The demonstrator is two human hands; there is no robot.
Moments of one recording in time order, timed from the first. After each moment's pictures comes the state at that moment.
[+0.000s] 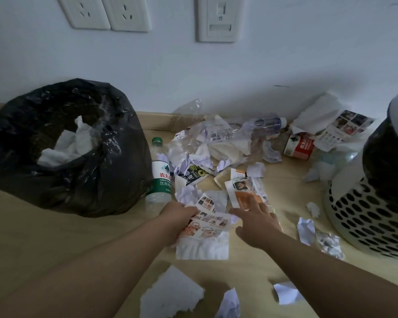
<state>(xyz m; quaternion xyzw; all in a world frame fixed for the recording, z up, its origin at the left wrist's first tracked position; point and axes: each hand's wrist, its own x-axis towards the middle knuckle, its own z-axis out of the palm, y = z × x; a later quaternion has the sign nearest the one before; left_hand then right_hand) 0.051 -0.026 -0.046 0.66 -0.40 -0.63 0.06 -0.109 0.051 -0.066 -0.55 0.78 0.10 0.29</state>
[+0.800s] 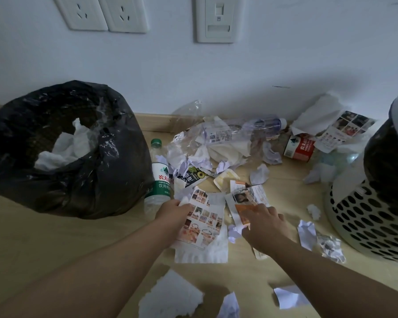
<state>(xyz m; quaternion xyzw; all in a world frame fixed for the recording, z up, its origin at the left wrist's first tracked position) 0.049 -0.028 -0.047 0.68 -0.42 -0.58 0.11 -0.120 0.059 -0.069 -0.55 0.79 0.10 0.23</state>
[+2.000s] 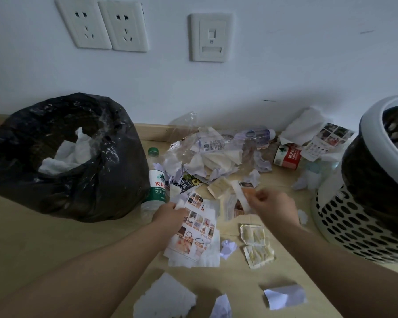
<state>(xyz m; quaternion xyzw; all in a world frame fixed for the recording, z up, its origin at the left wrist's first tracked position) 0.046 -0.023 -0.033 0.70 -0.46 -0.54 0.08 -0.140 0.053 -0.020 -0.41 0.85 -0.25 0.23</state>
